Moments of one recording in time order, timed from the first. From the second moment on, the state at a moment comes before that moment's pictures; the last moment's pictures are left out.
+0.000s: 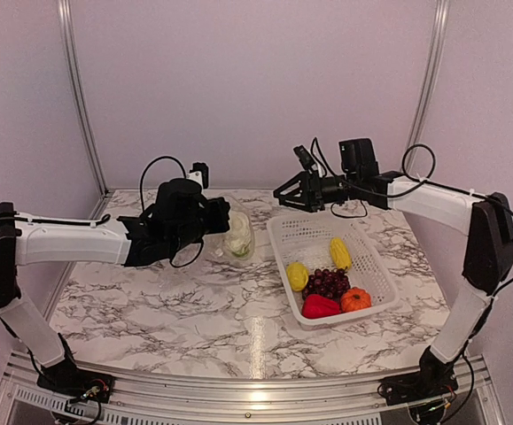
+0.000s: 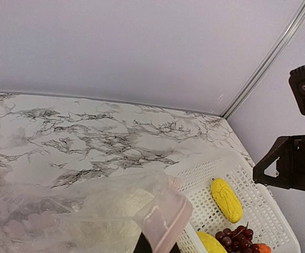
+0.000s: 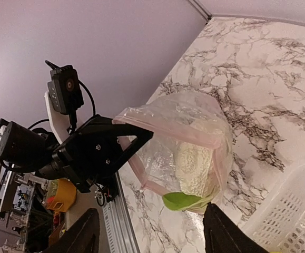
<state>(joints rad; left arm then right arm) -0.89 1.63 1.09 0.24 -0.37 -0.57 0.46 1.74 1.40 -0.11 -0.98 0.51</state>
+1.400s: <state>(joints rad) -0.87 1.55 1.16 -0.02 -0.46 -0.55 0.59 1.94 1.58 -0.40 -0.83 0.31</state>
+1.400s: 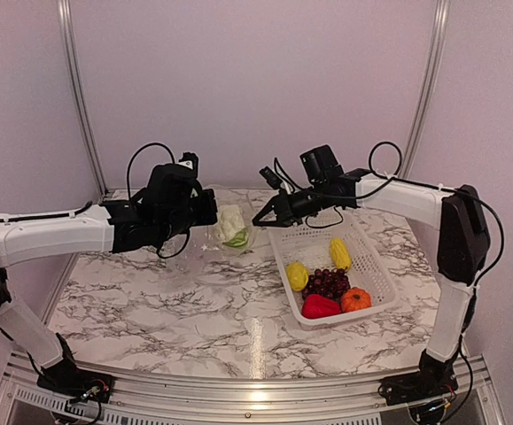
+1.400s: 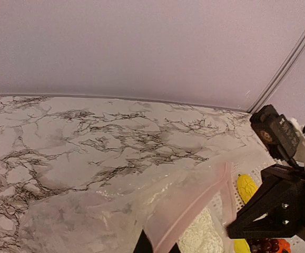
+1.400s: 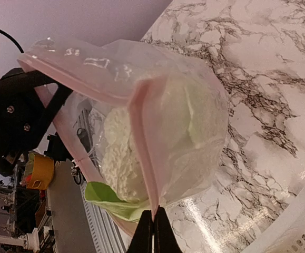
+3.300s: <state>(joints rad) -0.72 1.54 1.70 -0.79 -0.44 -0.17 0.26 1.77 1.68 -0.68 -0.84 -0.24</state>
